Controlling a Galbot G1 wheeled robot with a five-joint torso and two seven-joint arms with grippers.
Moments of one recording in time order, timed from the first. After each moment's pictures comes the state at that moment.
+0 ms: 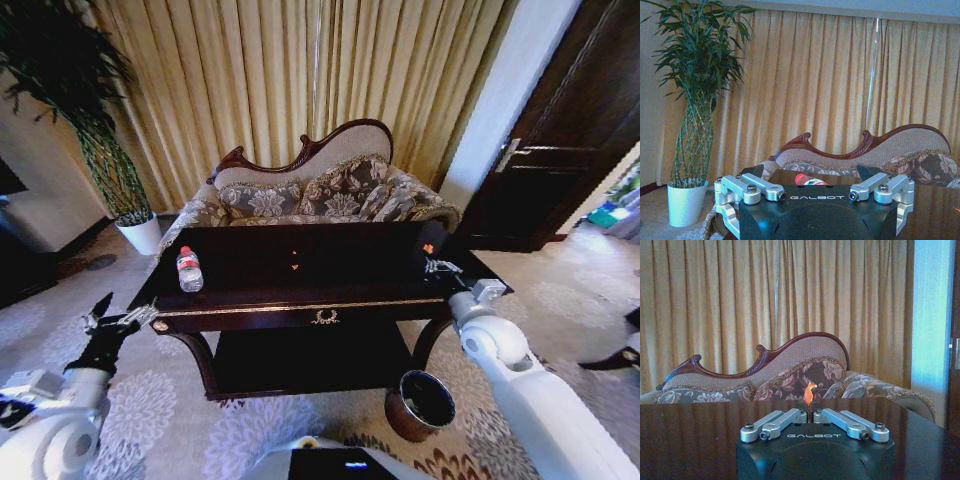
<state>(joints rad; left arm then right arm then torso) 1.73 -1.31 -1.14 -2.33 -0.66 0.20 0.12 -1.28 0.89 0.63 2.02 0.73 -0.24 0.22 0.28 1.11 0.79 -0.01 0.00</state>
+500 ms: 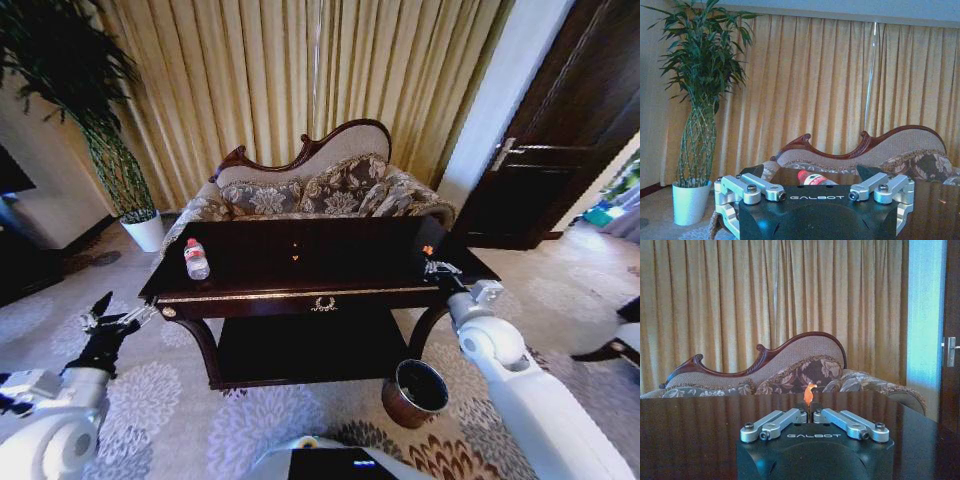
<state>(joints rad) 1.73 -1.31 -1.14 -2.33 -0.66 0.20 0.12 -1.28 0.90 0.63 2.01 0.72 -0.24 0.22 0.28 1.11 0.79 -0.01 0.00</state>
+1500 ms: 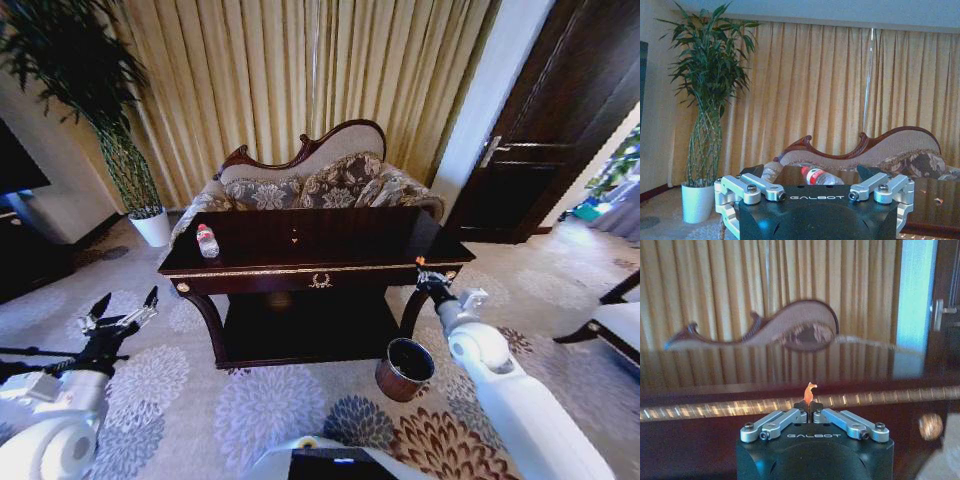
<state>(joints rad) 1.75 -1.31 -1.15 -2.35 -0.66 0.19 0.12 -1.27 0.97 0.56 1.84 0.65 -0.21 0.17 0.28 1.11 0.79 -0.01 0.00</state>
